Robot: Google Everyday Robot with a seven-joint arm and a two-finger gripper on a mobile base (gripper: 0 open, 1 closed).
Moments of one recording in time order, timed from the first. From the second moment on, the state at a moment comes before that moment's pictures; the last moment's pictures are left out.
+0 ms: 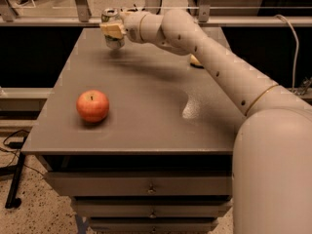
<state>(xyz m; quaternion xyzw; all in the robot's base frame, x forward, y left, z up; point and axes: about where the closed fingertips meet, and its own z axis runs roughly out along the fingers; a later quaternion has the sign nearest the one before) 0.826 0.116 0.937 -0.37 0.64 0.27 0.62</state>
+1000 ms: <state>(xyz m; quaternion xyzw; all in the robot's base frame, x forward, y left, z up) 0.722 0.046 0.977 -0.38 0.61 0.30 0.62</state>
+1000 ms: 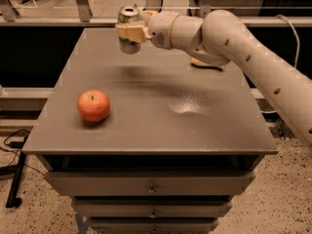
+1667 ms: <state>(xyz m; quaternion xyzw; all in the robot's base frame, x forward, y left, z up) 0.723 0.045 0.980 -0.39 0.61 0.30 0.61</state>
